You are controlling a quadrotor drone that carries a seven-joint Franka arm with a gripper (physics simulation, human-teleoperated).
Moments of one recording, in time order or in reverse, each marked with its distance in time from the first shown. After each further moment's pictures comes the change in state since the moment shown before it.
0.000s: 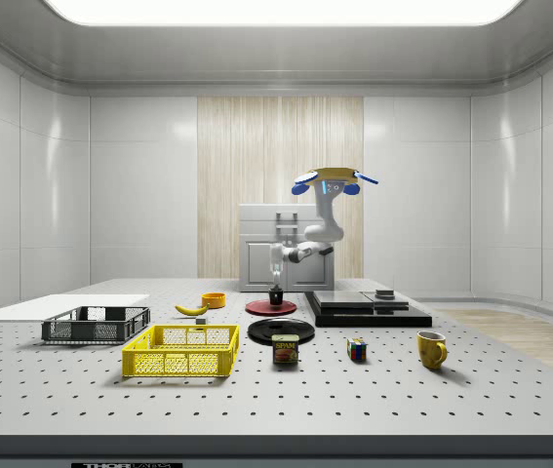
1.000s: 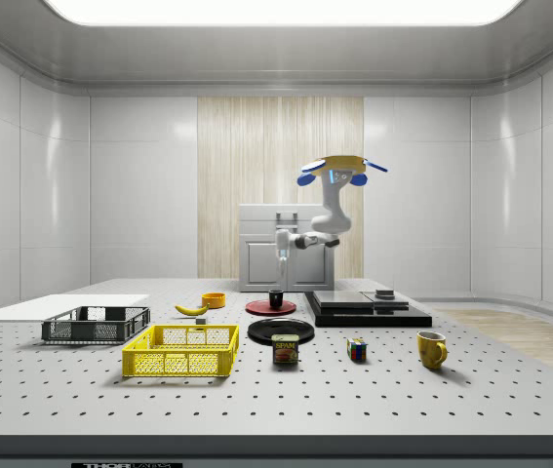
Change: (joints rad) arm 0.031 0.006 0.105 -0.050 0.095 -0.060 -0.002
